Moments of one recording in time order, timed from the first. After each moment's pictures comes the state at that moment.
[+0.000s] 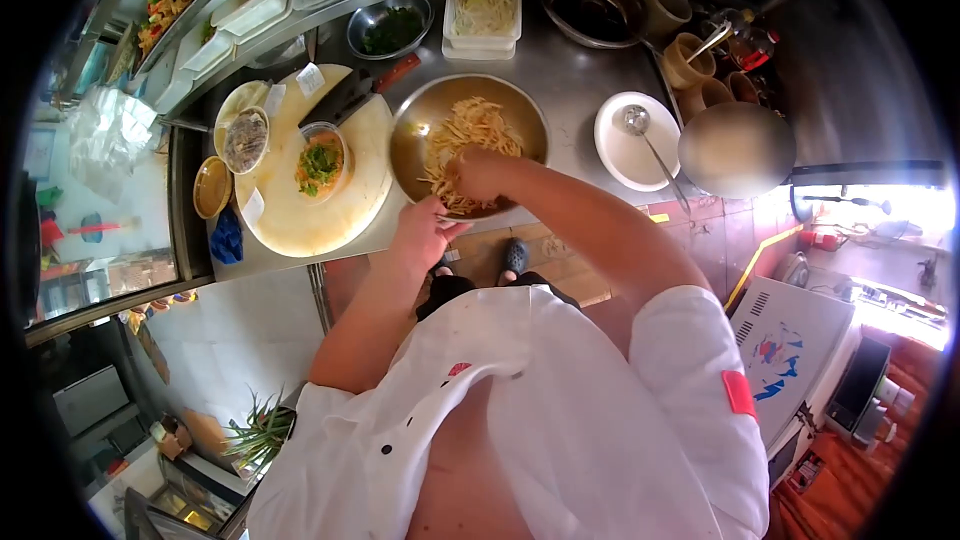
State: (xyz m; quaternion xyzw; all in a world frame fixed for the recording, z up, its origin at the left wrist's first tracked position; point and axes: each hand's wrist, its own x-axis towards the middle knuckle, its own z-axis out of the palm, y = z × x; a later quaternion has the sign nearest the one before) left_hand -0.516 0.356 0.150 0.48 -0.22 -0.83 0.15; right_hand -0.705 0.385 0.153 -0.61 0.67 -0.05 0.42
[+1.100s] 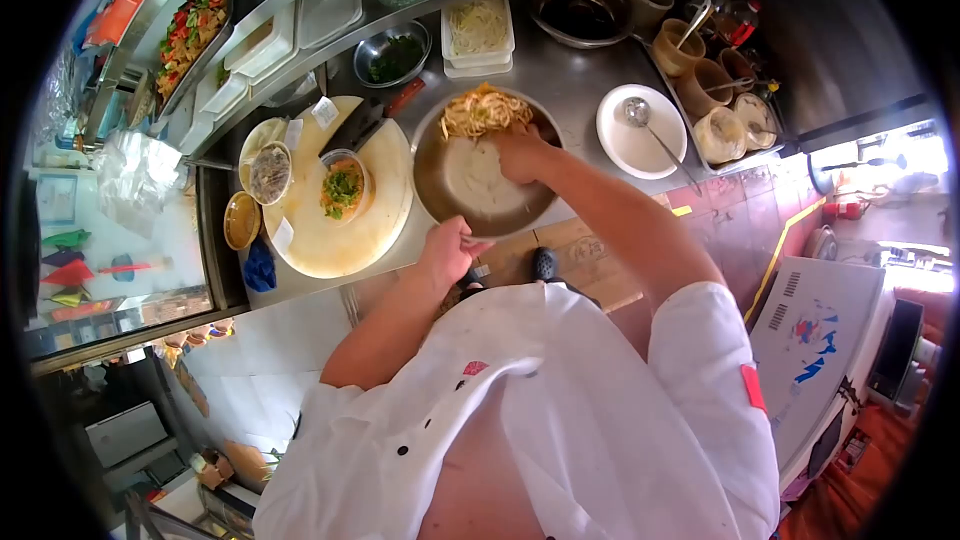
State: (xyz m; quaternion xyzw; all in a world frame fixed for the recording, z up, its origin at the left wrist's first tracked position) left_hand -0.516 0.365 0.130 0.49 -0.21 -0.84 0.09; right_hand -0.730 0.417 0.119 -0.55 0.82 -0.14 0.09
